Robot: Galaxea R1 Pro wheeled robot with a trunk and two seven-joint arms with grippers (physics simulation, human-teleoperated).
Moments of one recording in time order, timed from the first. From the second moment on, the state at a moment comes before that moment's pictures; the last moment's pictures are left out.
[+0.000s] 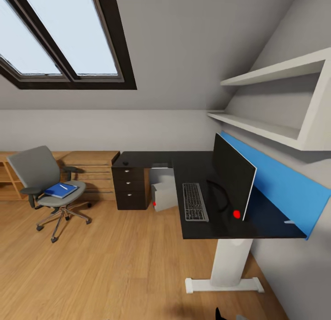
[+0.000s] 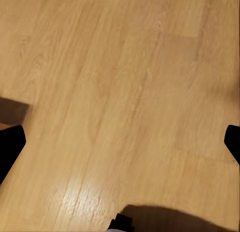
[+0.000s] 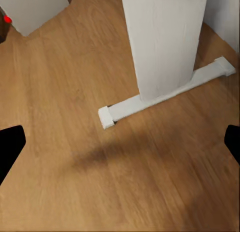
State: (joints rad) left arm 0.02 0.03 -0.25 -0.90 0.36 0.12 0.47; right arm -0.18 0.05 0.02 -0.41 -0.37 -0.43 -0.07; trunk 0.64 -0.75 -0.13
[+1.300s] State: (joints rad) left arm 0.02 0.03 -0.26 -0.90 0.36 0.09 0.47; right arm -0.18 0.09 0.07 -0.44 -0.23 -0.44 -0.17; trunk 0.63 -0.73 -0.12
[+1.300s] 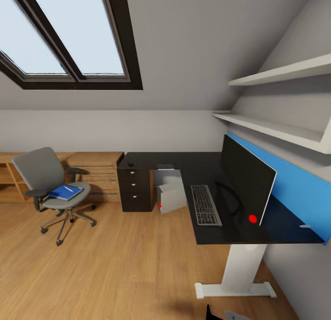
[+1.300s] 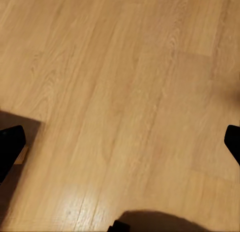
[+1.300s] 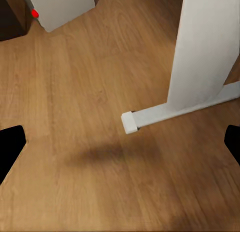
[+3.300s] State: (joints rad) left arm 0.02 0.03 -0.26 -0.82 0.36 0.08 0.47; right arm -0.18 0.10 0.09 -0.42 -0.23 -0.44 -0.16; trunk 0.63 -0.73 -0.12
